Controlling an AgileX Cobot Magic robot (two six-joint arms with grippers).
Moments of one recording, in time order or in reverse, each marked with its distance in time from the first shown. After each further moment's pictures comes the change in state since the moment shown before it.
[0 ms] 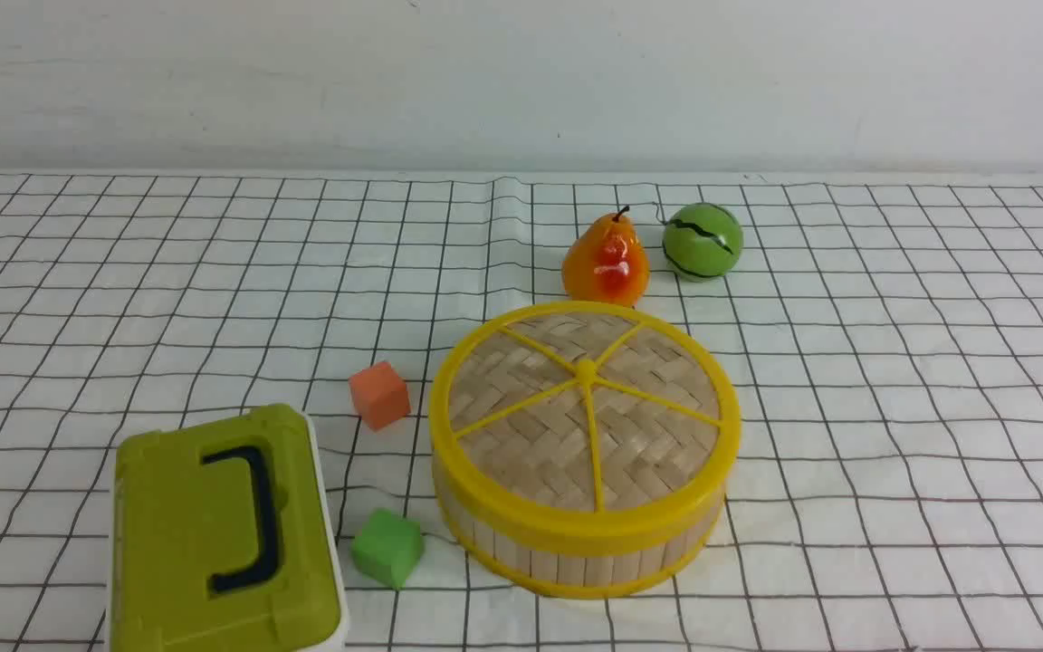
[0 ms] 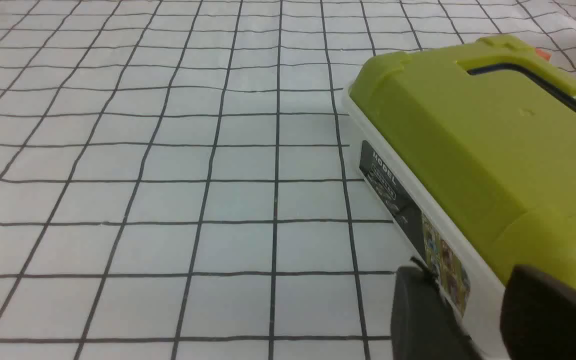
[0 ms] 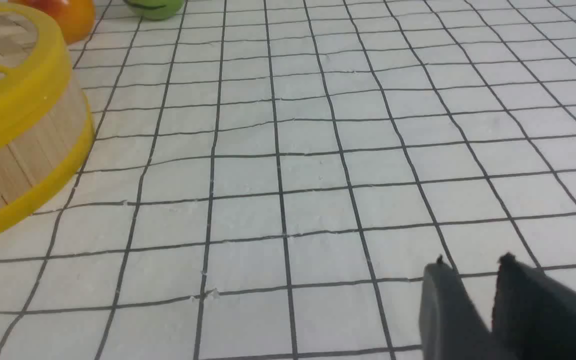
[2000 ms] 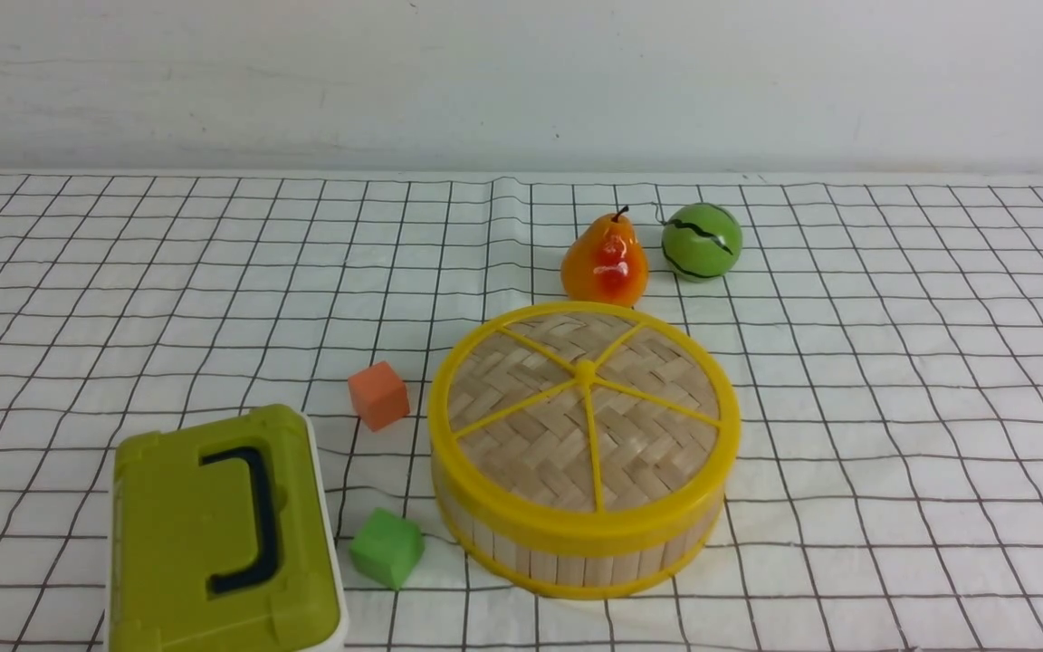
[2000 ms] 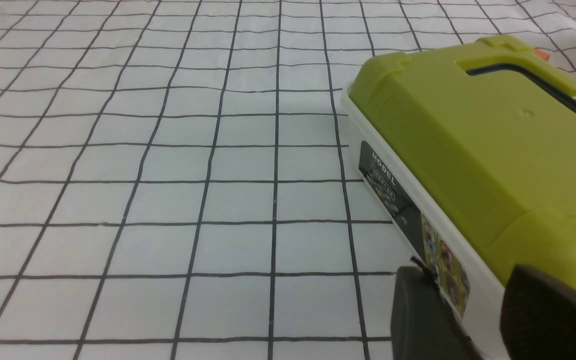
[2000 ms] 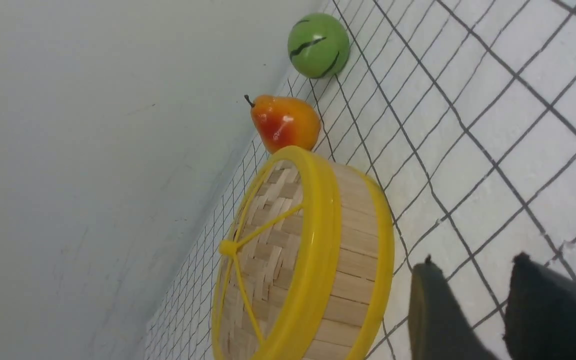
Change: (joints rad) right arm 0.000 0.000 0.008 0.805 -0.009 0.252; left arm 0.000 0.000 0.000 0.000 0.000 0.000
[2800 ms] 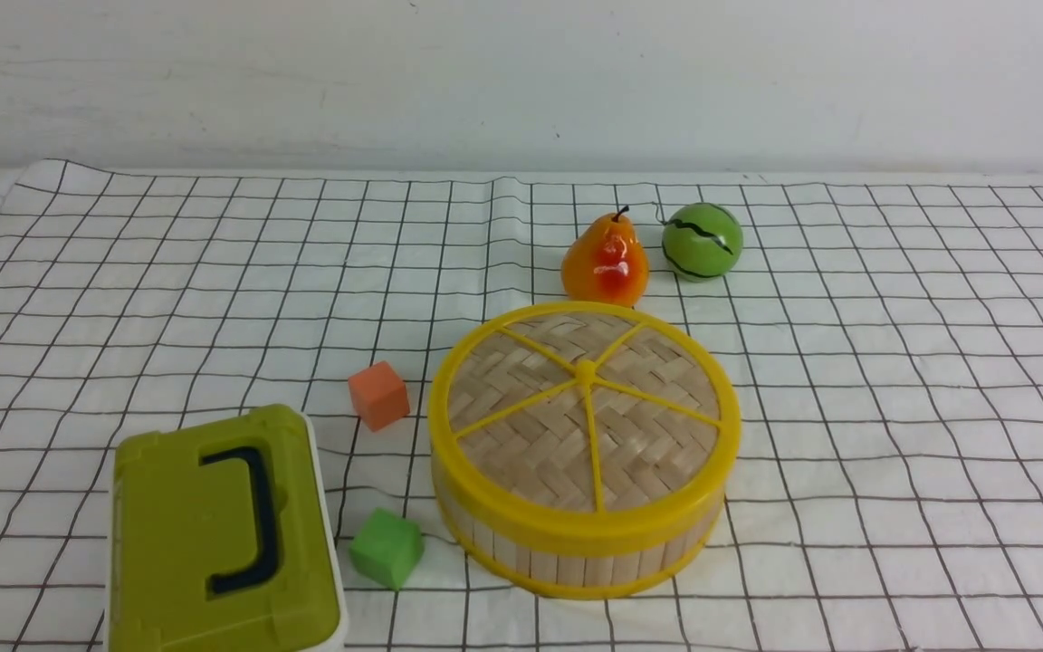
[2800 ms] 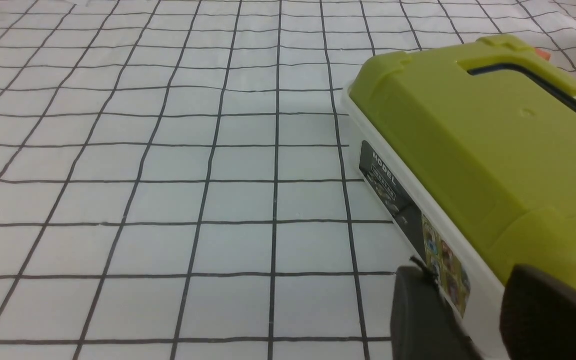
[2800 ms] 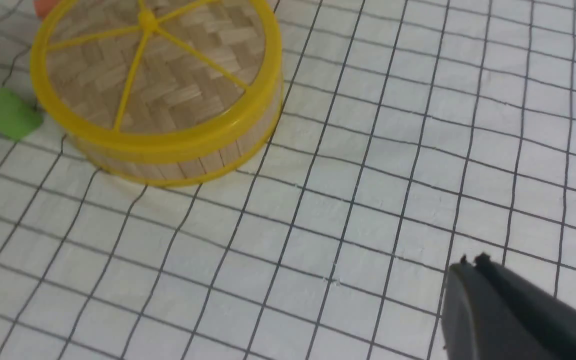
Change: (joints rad) right arm 0.101 0.825 -1.094 -0.555 0.750 -0.634; left arm 0.000 0.000 0.000 0.000 0.000 0.000
